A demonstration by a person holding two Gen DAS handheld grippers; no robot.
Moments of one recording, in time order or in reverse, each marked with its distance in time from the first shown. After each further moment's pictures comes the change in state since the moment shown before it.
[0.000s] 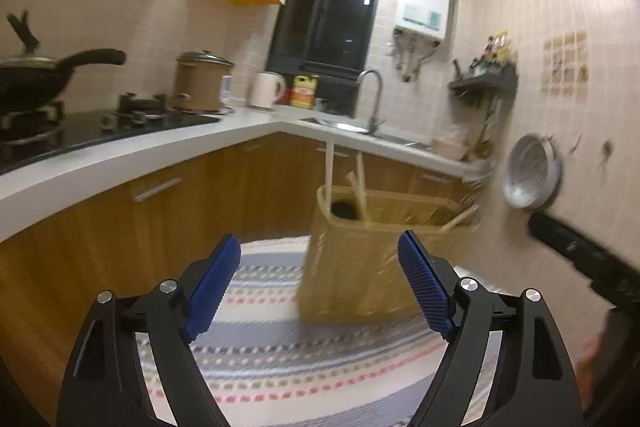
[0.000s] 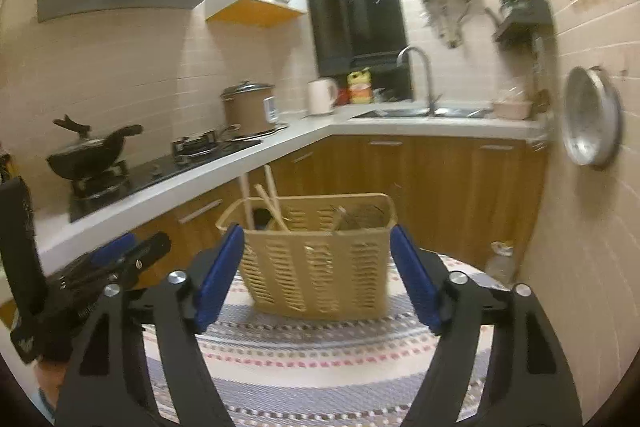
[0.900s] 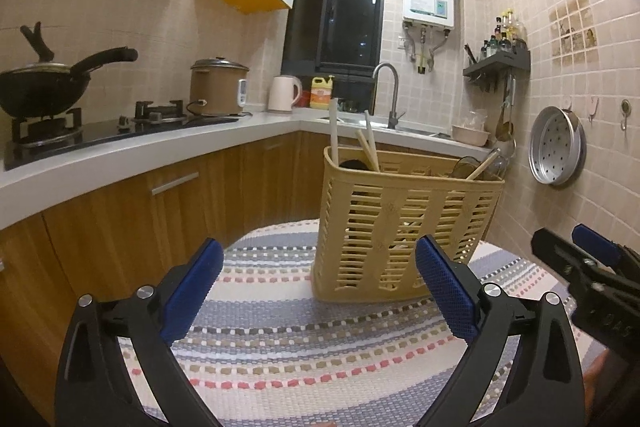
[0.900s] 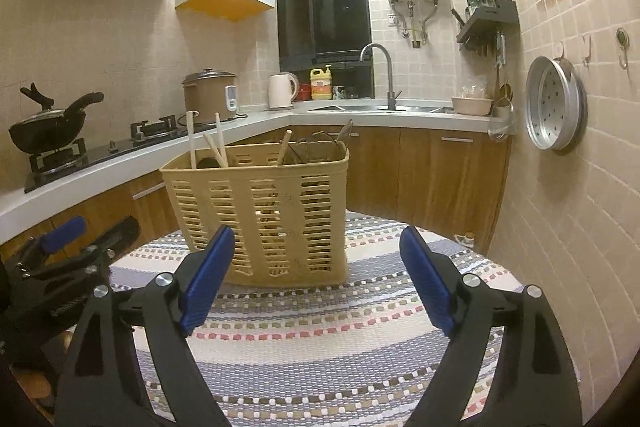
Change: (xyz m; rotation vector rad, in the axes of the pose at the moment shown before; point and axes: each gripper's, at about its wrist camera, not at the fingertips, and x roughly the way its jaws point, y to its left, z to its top) left arm 0.004 -0.018 -0.037 0.061 -0.026 0.080; right arm 0.018 -0.013 -0.057 -0.017 0.001 -0.146
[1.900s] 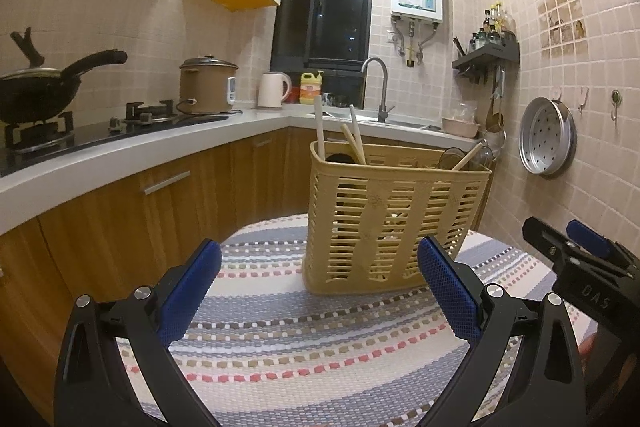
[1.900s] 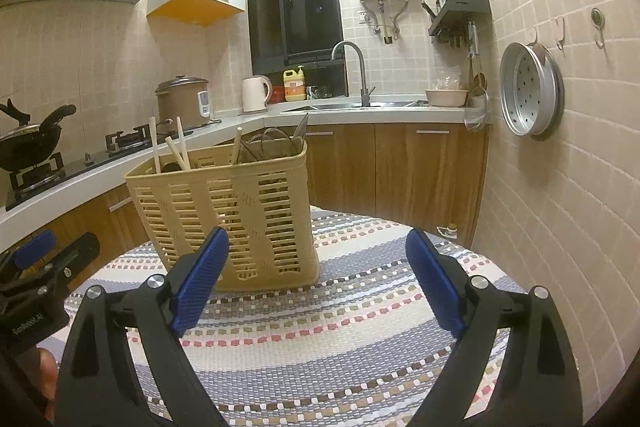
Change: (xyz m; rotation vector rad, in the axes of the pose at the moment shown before) left arm -0.005 -0.010 -0.001 0.024 0.026 -0.023; right arm 0.005 -0.021 -0.004 0.069 -0.006 -0.066
